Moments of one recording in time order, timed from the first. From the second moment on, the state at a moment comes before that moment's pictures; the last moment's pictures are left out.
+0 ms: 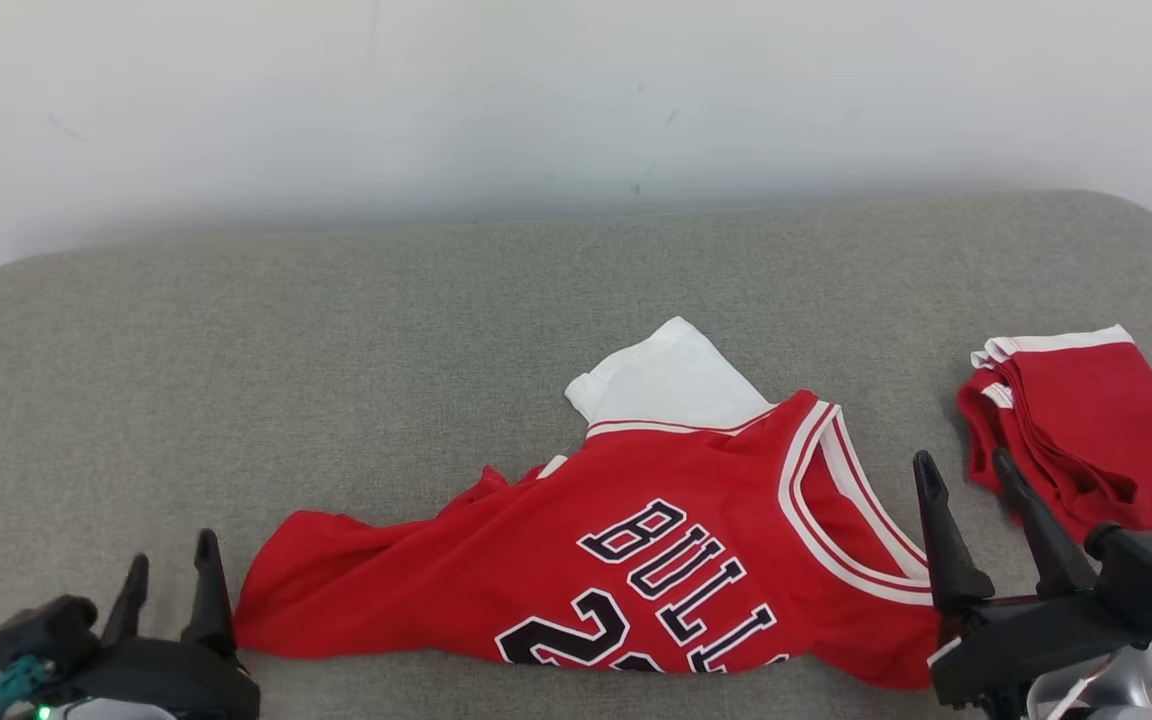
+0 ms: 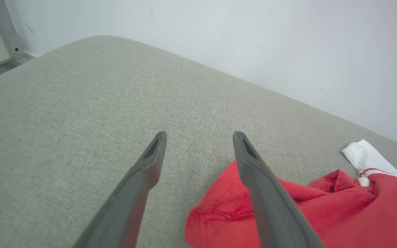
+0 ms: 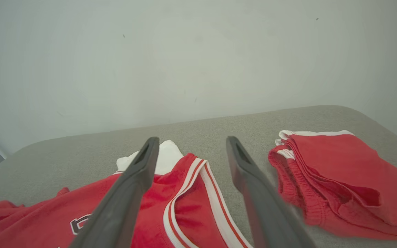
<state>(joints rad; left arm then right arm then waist) -0.21 0.25 -0.31 0.49 -0.64 0.12 -0.22 0.05 -0.11 0.00 -0.11 0.33 0.00 0.01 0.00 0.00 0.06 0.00</state>
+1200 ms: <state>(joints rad) -0.08 0.29 -0.36 0.24 -0.47 0.11 -0.18 -0.08 -0.08 0.06 0.18 0.35 -0.01 -0.02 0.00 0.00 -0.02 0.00</state>
